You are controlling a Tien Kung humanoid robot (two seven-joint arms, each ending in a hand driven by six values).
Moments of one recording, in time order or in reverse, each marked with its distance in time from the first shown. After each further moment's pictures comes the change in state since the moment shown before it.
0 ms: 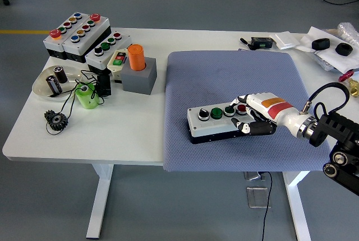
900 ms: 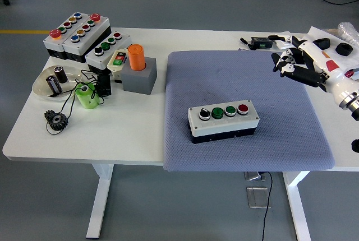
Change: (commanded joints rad) left arm 0.000 -0.002 -0.026 0.000 0.014 0.002 0.002; right arm -0.204 -0.060 0.537 0.127 0.611 0.032 0.053
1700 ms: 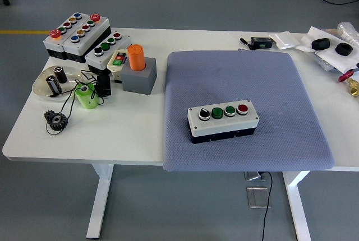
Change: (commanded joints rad) left arm 0.000 -0.001 -0.044 0.000 0.058 0.004 0.018; right arm -0.279 -0.012 0.317 -0.084 0.792 0.010 -0.041
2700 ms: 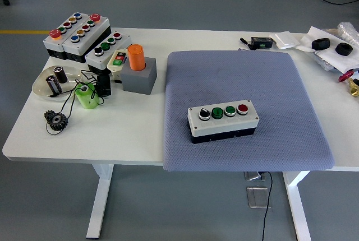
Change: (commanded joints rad) left arm 0.027 0.001 -0.030 0.000 0.029 -0.004 -0.002; right arm -0.044 0.028 0.029 -0.016 -0.031 0.010 -0.034
